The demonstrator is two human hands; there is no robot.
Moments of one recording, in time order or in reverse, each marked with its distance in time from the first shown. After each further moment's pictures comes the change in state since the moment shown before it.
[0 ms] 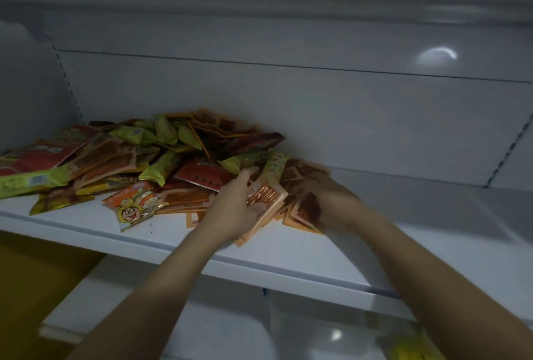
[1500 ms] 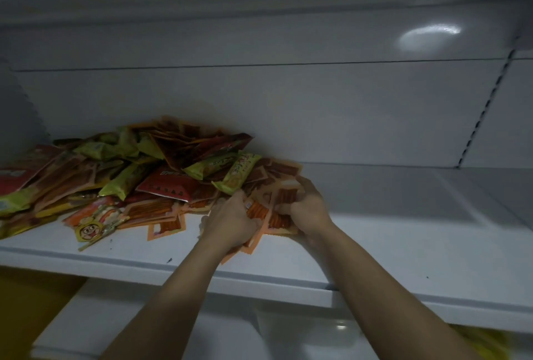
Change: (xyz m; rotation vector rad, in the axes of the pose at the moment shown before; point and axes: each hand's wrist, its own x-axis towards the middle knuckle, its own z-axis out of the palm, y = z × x) left_hand 0.015 0.041 0.062 0.302 -0.121 -0.284; right_hand -0.013 0.011 0.031 1.308 0.324 0.350
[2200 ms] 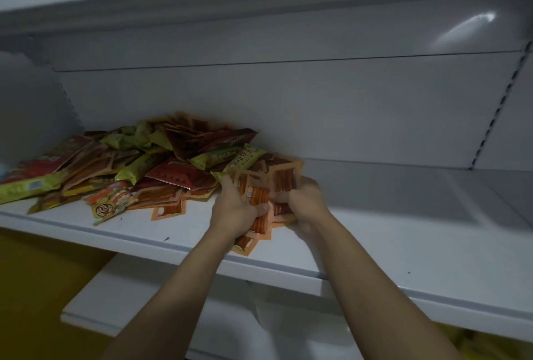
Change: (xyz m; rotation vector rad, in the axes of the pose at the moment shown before) left_hand -0.033 0.031 0.015 -0.580 0.216 -0.024; right_hand -0.020 -0.025 -0.019 0.153 -0.143 0.067
